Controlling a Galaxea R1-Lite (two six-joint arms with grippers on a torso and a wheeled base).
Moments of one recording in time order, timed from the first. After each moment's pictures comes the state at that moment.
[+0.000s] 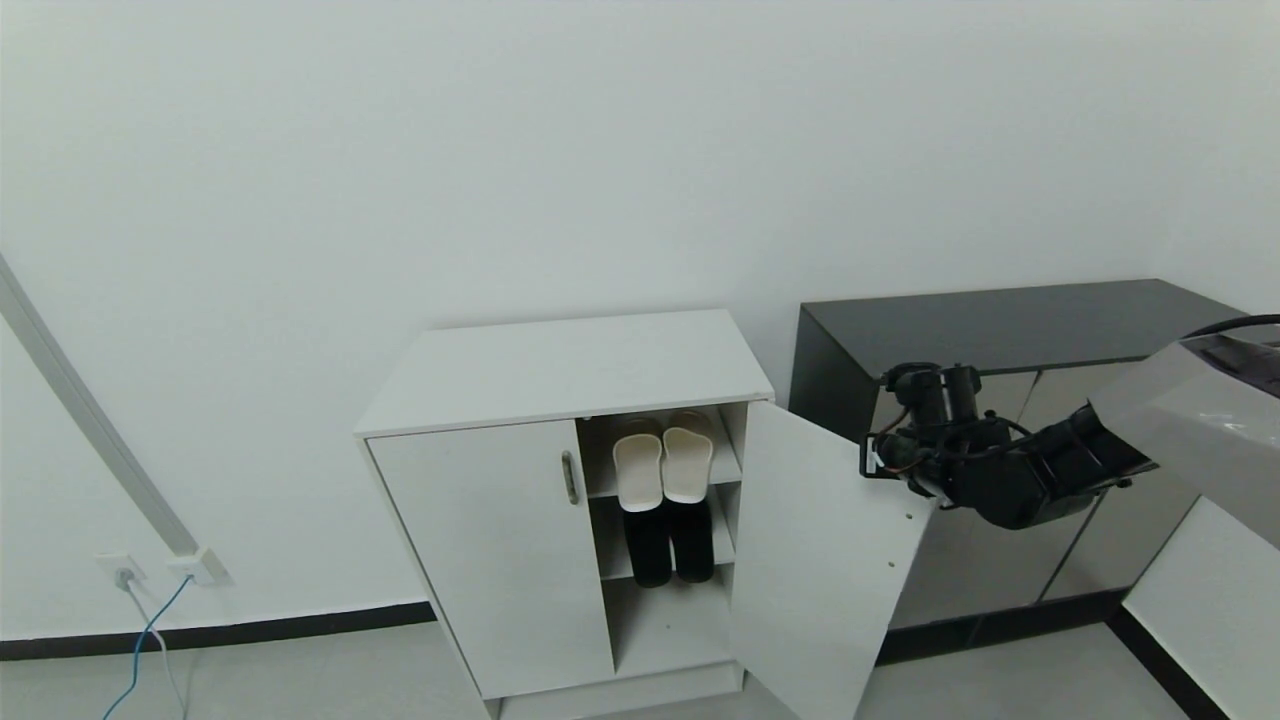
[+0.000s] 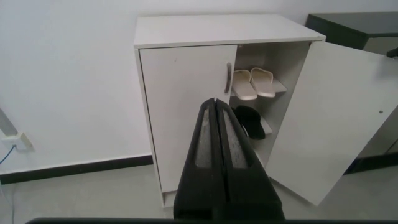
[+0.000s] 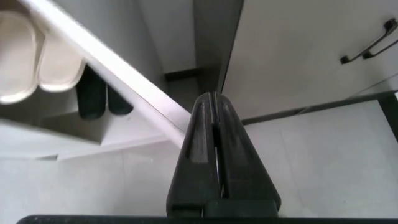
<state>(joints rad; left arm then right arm) 0.00 0.00 0.00 0.00 0.00 -0.02 0.32 2.24 -1.22 -0.51 -0.27 0.20</state>
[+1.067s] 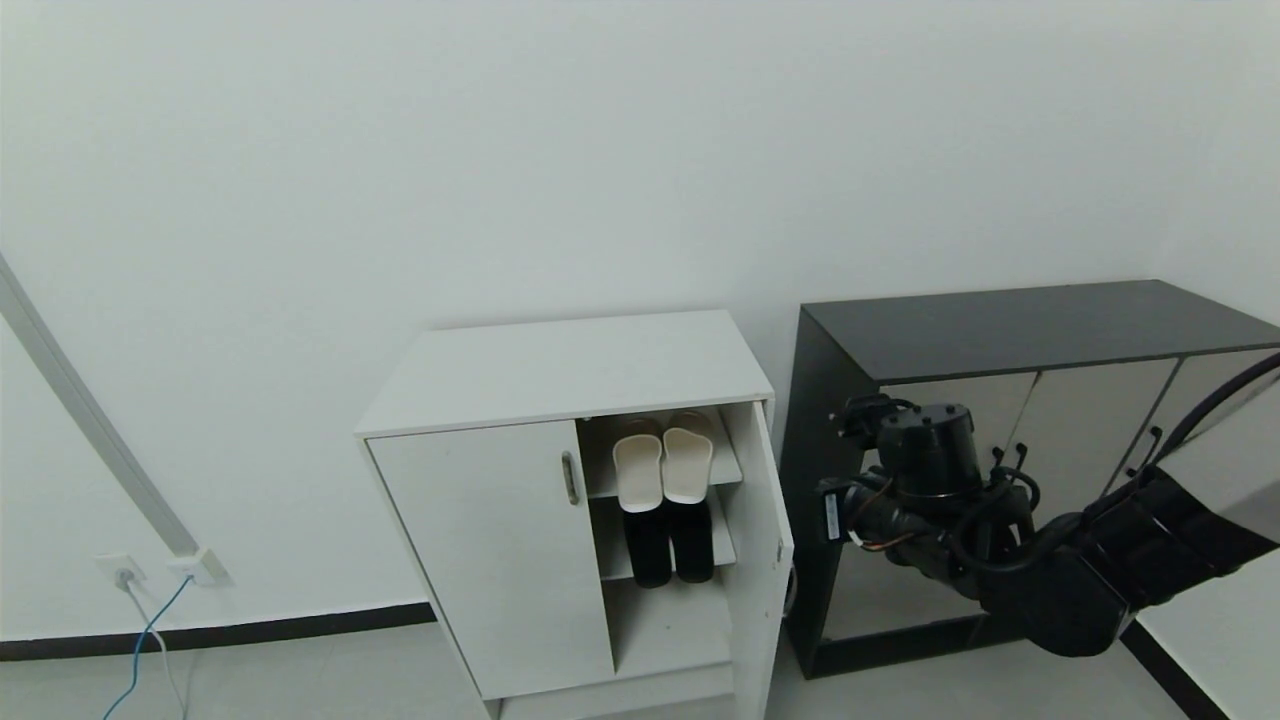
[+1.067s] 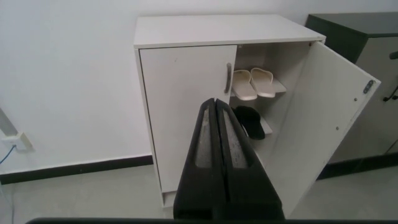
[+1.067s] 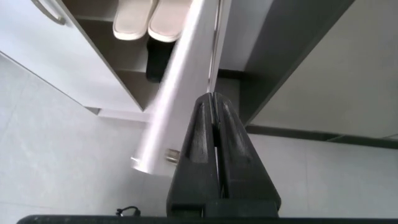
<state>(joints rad) 0.00 0.00 0.00 0.00 0.00 -0.02 0.58 2.01 -0.84 -0.74 -0.27 0.14</state>
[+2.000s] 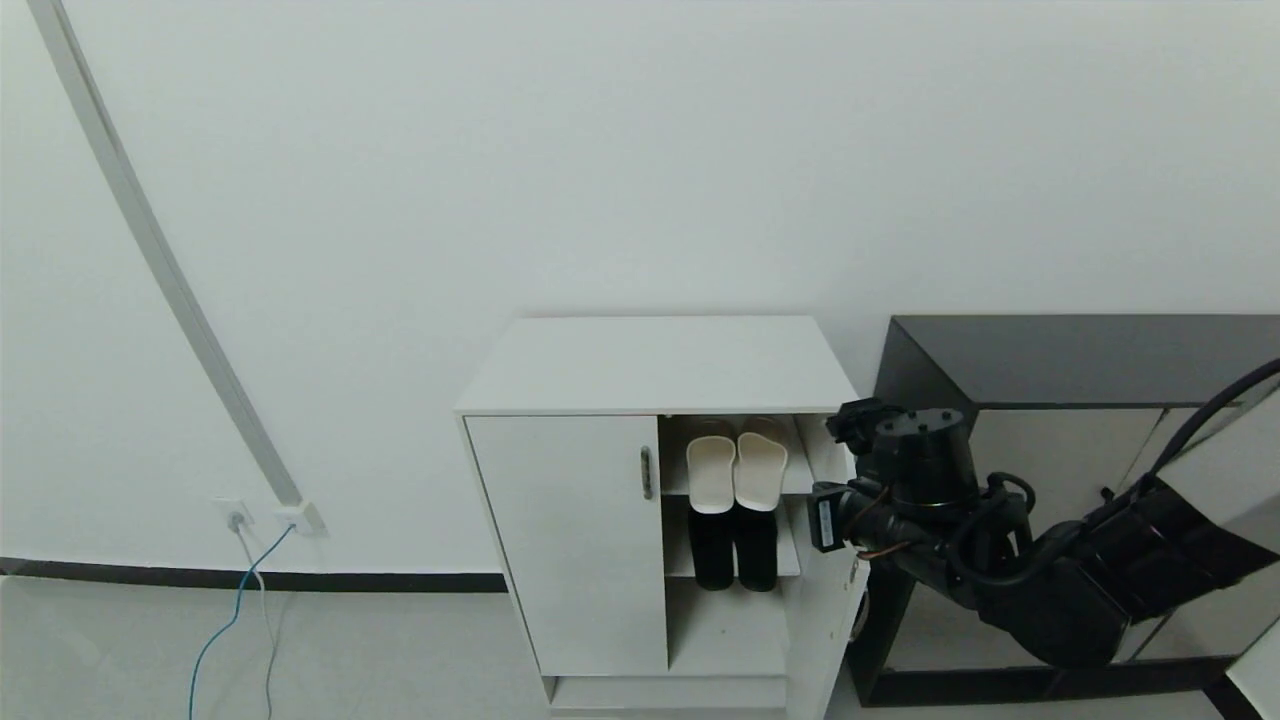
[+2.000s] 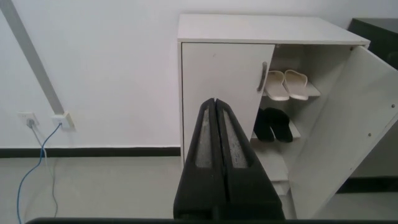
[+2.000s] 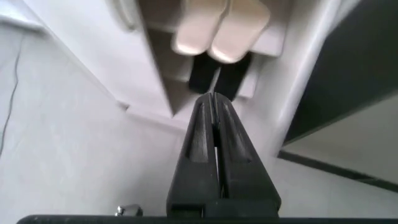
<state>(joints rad) 0.00 0.00 0.00 0.00 0.00 -0.02 0.58 2.01 -0.83 -0.76 -0.27 0.14</state>
